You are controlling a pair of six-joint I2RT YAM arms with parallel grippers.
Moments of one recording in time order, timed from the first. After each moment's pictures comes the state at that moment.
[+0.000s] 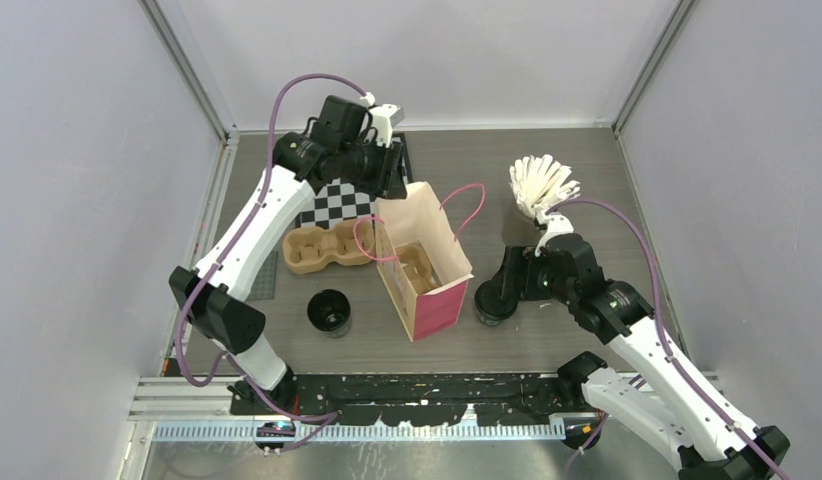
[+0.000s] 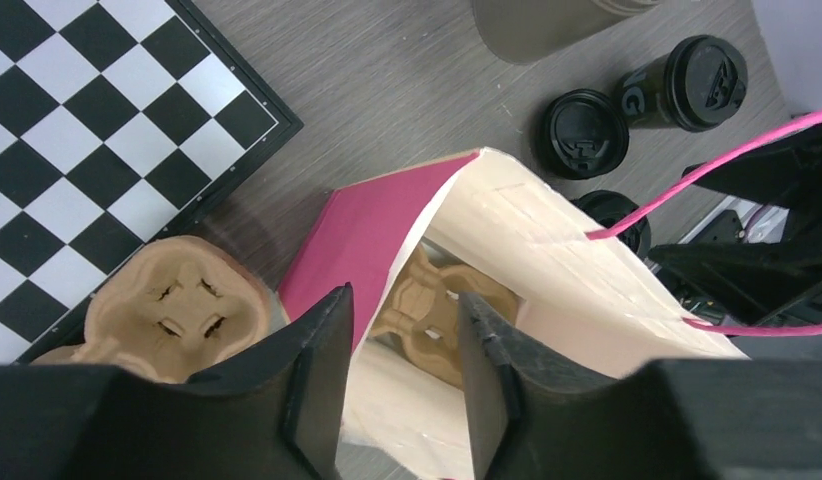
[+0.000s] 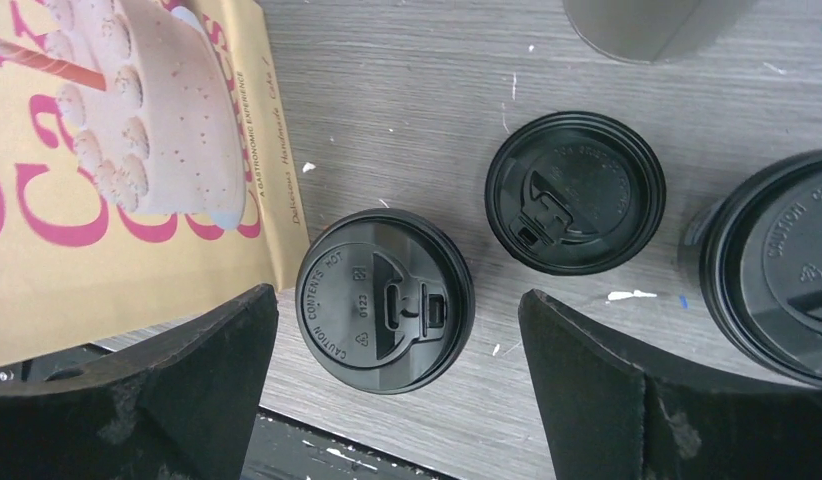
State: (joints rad) left arm -0.52 1.65 1.85 -0.97 0.31 -0.15; right arm 0.50 0.74 0.75 -0.71 0.05 0.43
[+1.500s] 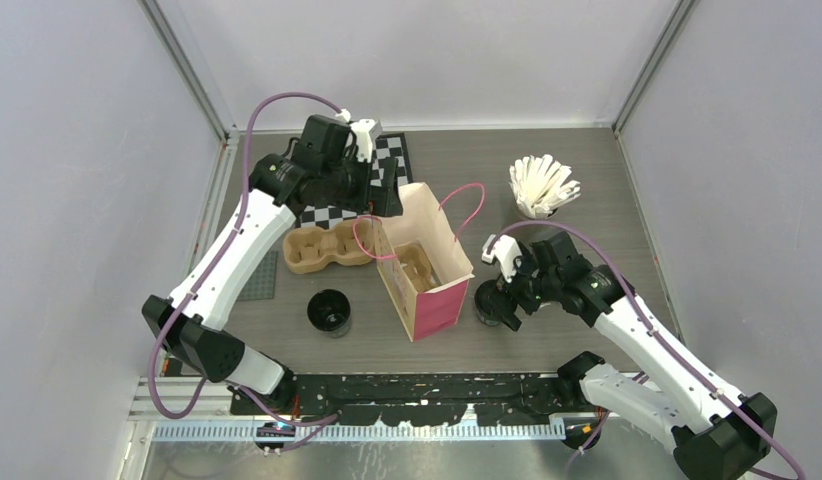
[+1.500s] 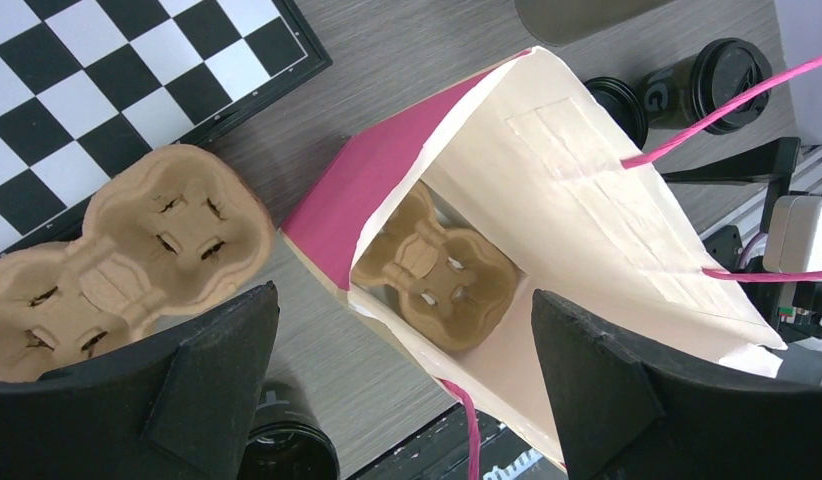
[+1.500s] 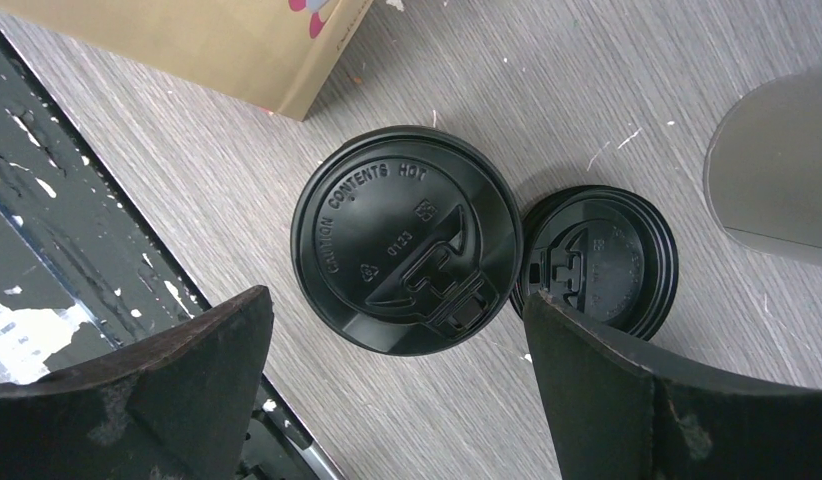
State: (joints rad) left arm -0.52 1.48 1.68 -0.96 0.22 -0.27; right arm 0.52 0.86 0.75 -0.79 -0.29 -0.38
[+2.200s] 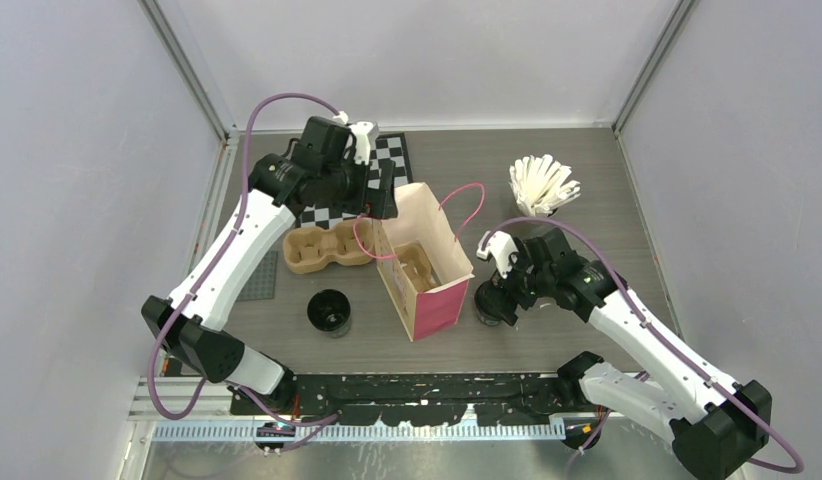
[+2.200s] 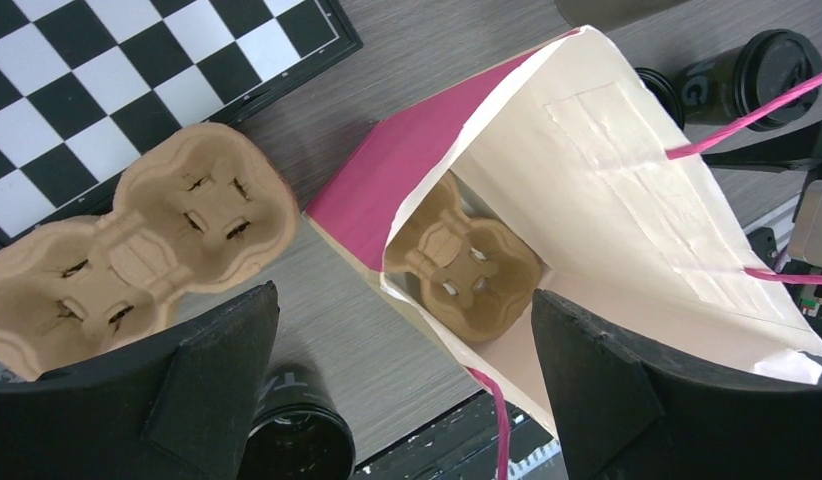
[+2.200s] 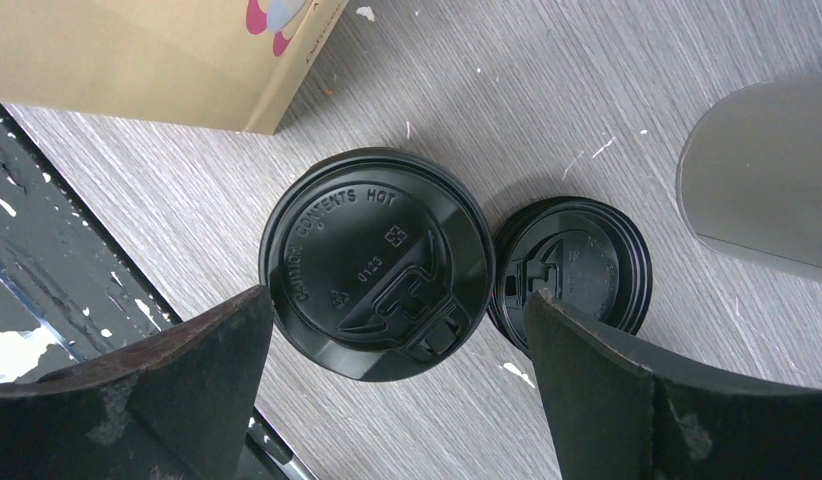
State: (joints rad) left arm -0.52 1.47 1.68 -1.00 0.17 -0.26; right arm 0.53 0.91 0.76 -0.75 -0.23 -0.39
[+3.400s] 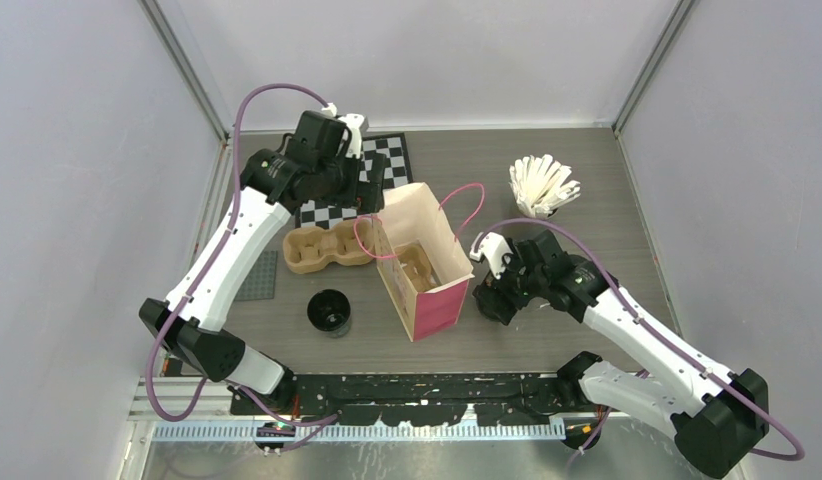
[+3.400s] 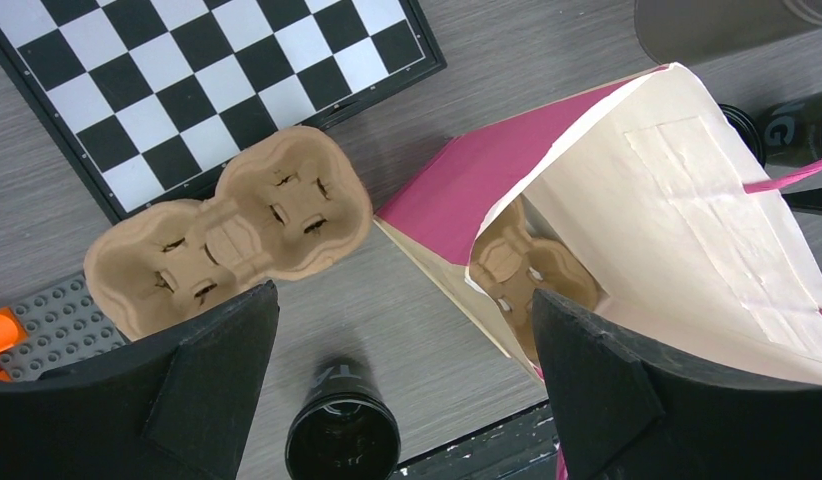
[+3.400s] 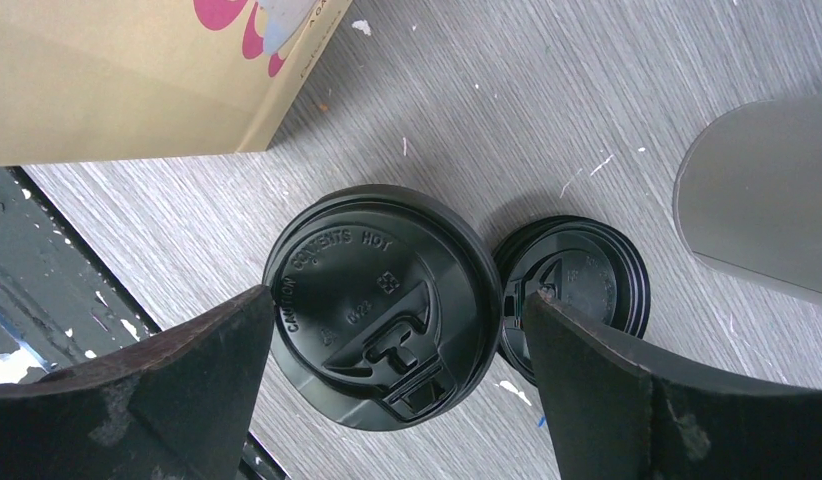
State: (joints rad) left arm -0.51 1.48 1.75 -1.07 0.01 -0.23; right arm 0.58 0.95 0.74 -0.68 -0.18 -0.36
